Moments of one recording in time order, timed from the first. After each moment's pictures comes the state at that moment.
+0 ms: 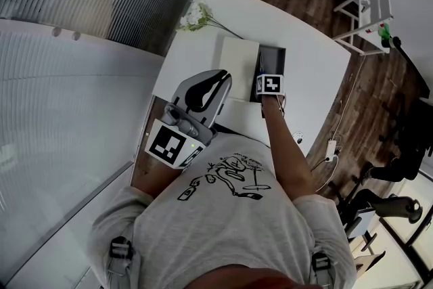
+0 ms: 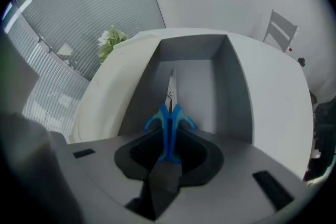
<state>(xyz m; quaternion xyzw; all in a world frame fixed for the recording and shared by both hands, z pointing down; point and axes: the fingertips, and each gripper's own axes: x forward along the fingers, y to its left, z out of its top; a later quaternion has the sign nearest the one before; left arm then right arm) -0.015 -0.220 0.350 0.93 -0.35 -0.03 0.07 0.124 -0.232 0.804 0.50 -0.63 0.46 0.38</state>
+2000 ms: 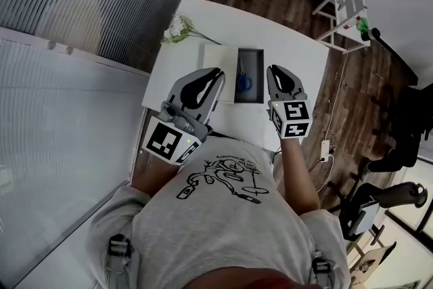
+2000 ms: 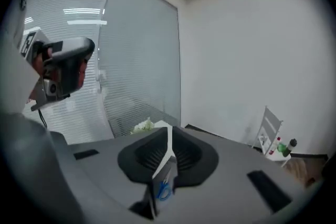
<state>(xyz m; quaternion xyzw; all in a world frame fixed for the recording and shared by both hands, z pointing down) 0.018 -0.195 0.325 0.95 -0.32 -0.05 0.04 0.160 -0.227 0.481 0.56 -0.80 0.13 0.17</state>
